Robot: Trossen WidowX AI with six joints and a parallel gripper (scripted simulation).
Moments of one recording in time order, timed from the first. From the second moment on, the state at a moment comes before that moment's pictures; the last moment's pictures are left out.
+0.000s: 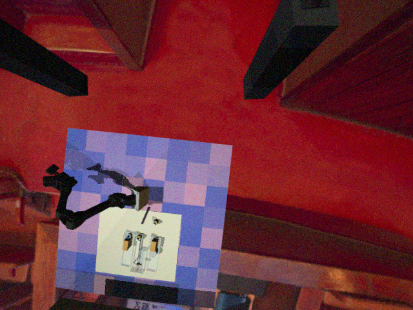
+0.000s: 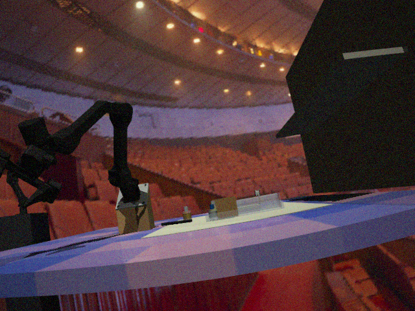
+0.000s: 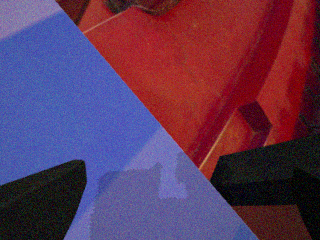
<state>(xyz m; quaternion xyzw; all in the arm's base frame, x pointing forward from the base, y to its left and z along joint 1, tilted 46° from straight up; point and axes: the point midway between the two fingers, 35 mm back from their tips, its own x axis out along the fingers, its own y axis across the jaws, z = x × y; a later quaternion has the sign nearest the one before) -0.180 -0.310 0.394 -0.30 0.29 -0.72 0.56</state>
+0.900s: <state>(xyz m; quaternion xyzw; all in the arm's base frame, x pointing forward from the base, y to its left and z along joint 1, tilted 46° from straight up) 0.099 -0.397 0.277 0.03 0.14 -0.51 0.85</state>
